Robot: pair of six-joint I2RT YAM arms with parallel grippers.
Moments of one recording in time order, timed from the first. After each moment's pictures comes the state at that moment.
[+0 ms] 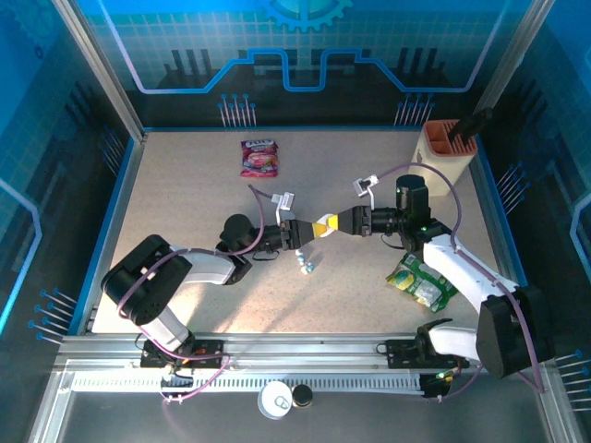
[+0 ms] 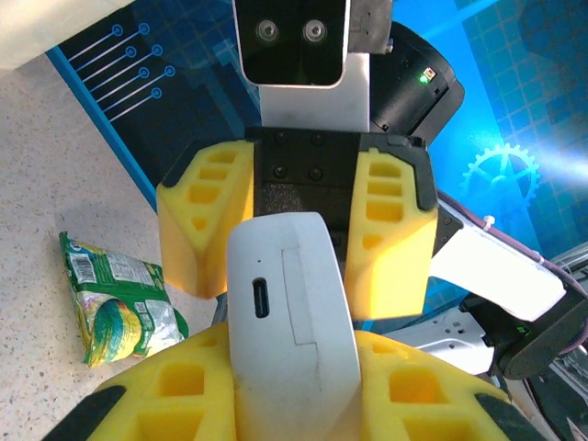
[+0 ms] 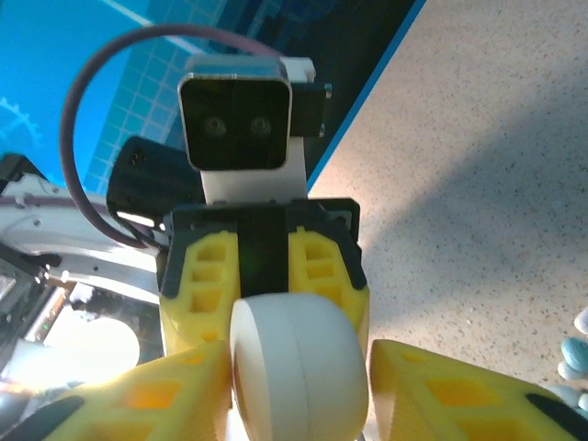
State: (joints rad) left arm -0.62 1.63 0.56 1.29 0.75 -1.21; right arm 0.28 1.25 0.74 0.10 -1.13 0.63
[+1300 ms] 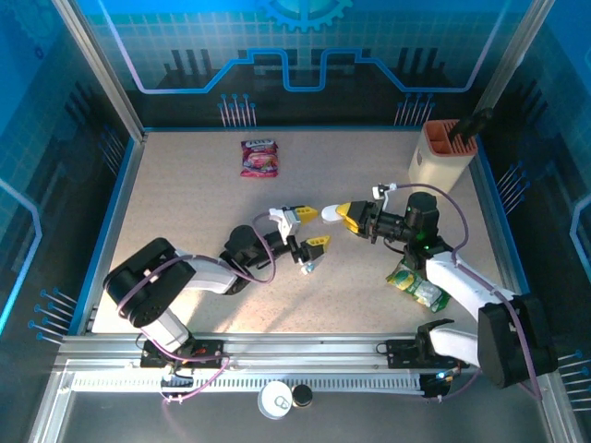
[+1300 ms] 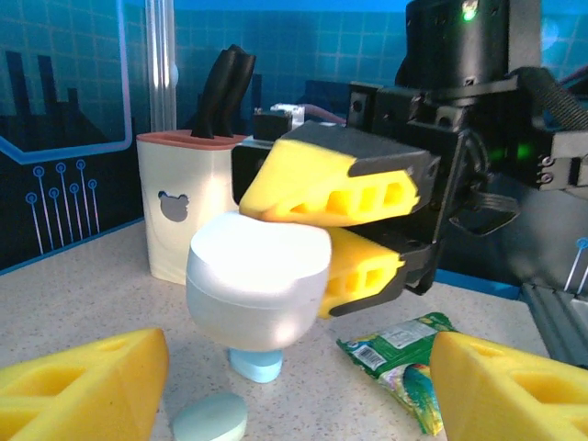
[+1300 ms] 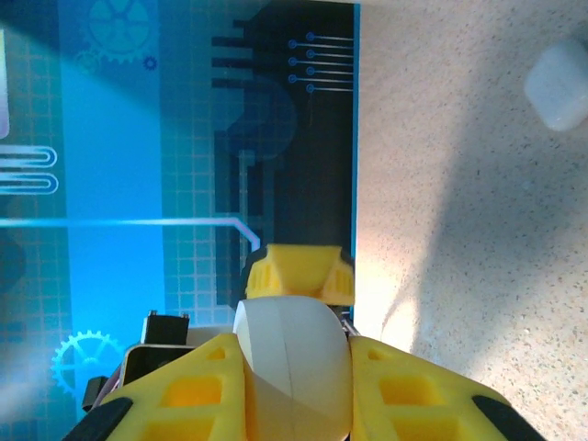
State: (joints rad) left arm -0.71 1.64 0.51 1.29 0.41 -0.12; right arm 0.25 1.19 0.54 0.46 -0.89 1.34
